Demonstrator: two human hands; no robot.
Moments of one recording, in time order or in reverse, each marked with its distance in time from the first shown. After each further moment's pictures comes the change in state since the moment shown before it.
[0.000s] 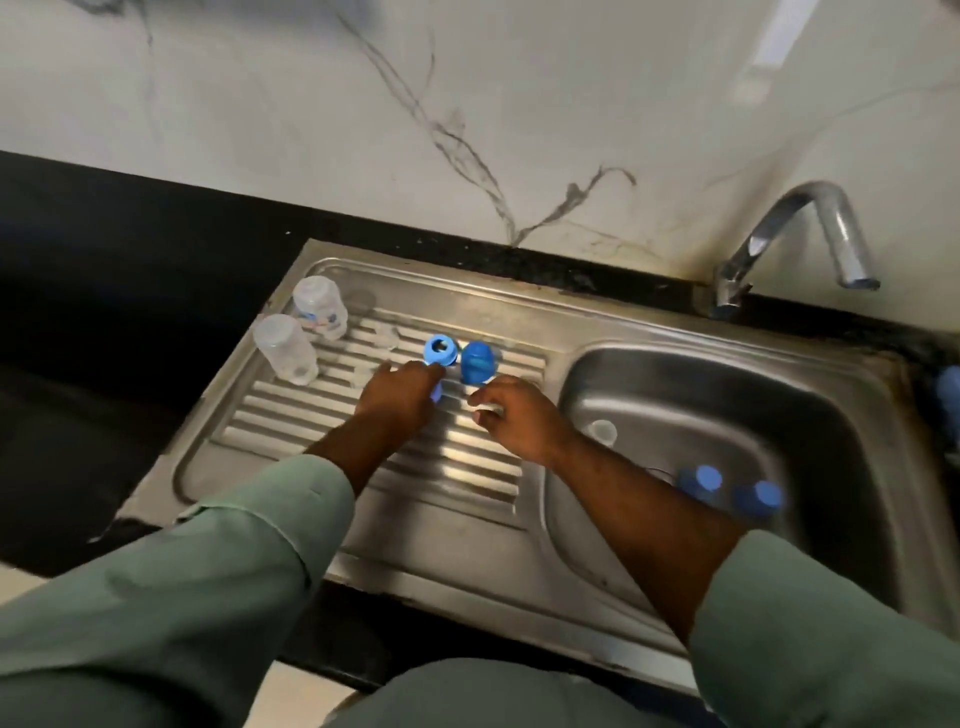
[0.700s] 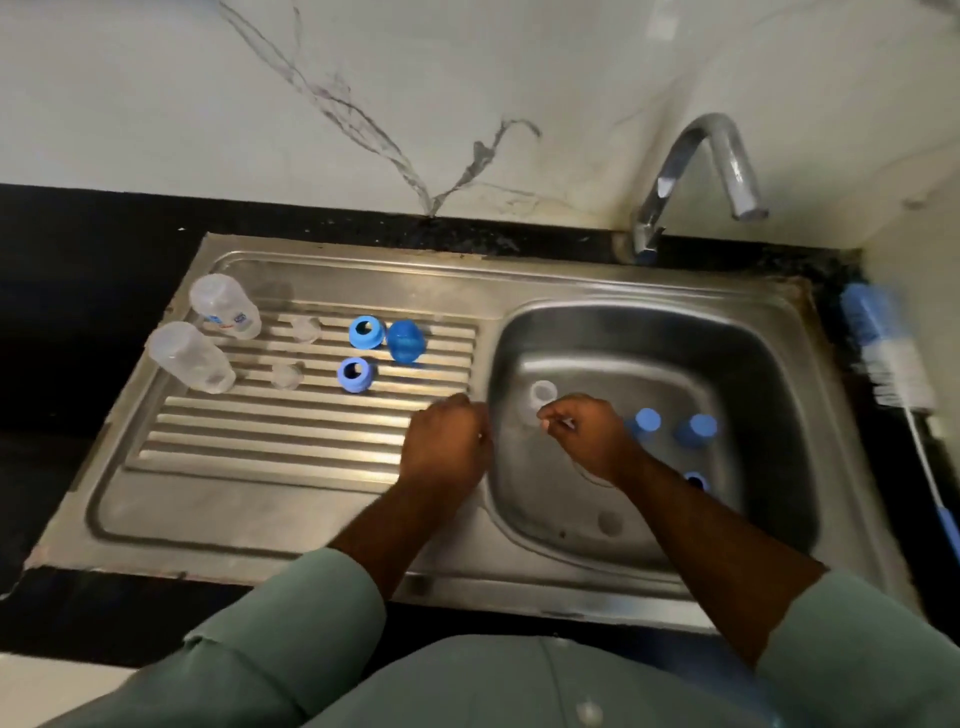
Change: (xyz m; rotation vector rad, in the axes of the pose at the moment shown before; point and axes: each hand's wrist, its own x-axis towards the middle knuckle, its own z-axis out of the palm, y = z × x) left_hand -0.061 0.130 0.031 -0.077 0.116 0.218; right_hand -0.114 0.089 -0.050 0.032 0.126 0.373
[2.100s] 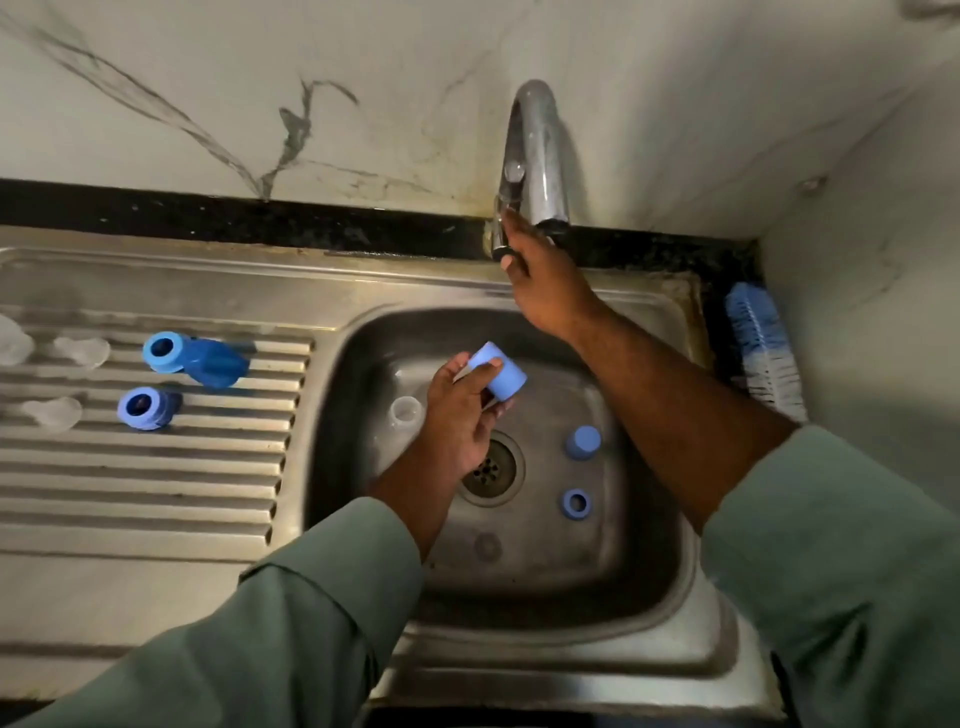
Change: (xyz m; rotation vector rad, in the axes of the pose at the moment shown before) left_hand 0.149 0.164 0.115 -1.900 -0.015 -0.769; right_hand 0.135 0.066 -0.160 0.017 0.188 -0.129
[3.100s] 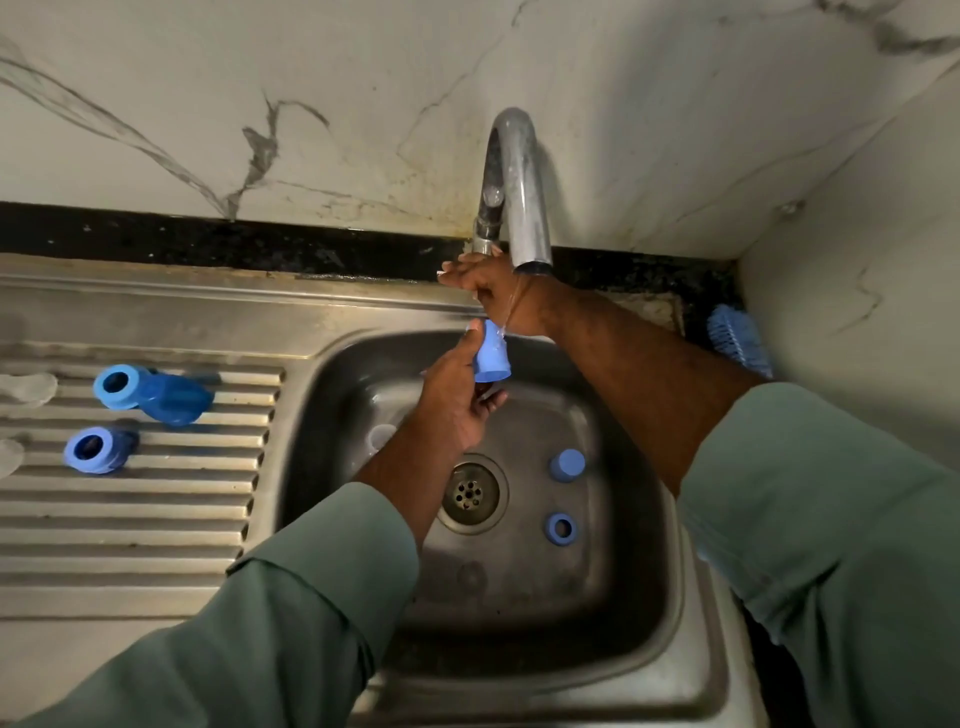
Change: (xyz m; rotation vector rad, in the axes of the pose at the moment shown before) left_hand 0.024 0.027 0.041 0.112 0.013 -0.099; right_hand 0.063 0.046 0.019 -0.412 -0.316 -0.360
